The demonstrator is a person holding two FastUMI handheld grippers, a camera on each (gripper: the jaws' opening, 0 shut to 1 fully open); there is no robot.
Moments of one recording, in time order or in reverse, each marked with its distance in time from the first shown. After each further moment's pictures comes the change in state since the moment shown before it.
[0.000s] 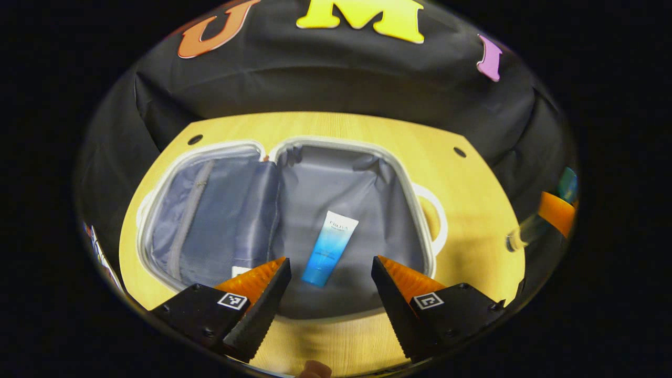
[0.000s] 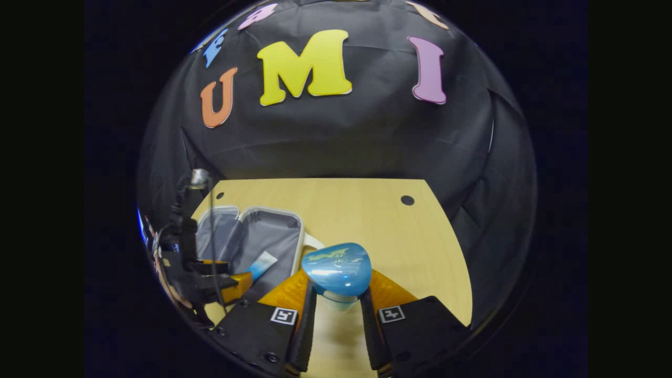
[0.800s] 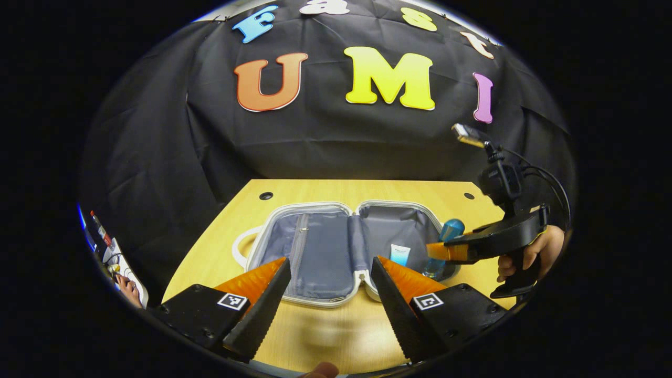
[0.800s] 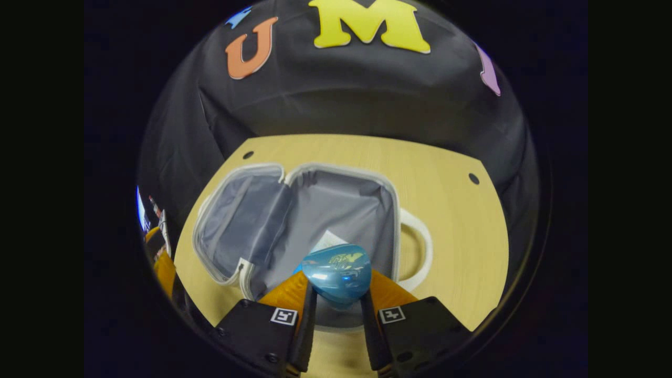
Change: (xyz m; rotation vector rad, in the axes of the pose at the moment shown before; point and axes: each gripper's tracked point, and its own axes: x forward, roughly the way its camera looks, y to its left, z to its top) left arm -0.123 0.125 0.010 0.033 -0.373 0.134; right arm 0.095 0.149 -0.093 -0.058 0.288 0.108
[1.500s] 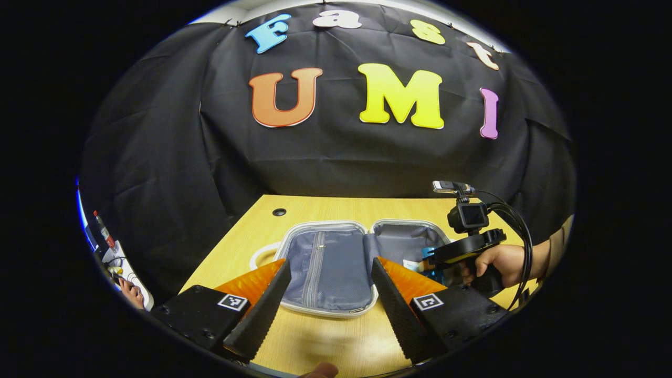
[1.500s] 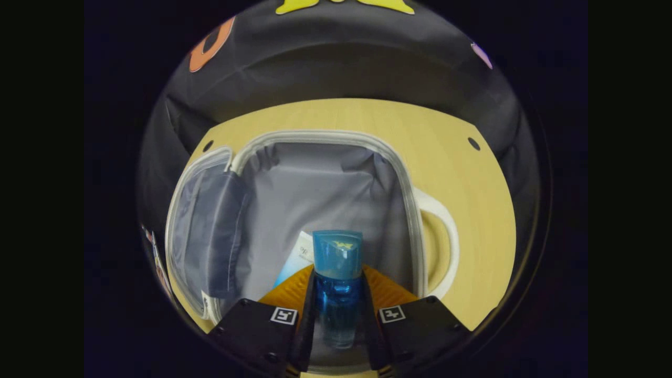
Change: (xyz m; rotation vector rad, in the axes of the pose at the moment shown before) left arm -0.002 0.034 0.016 -0.013 -0.058 0.035; right arm 0.076 -0.018 0.000 0.140 0.122 -0.121
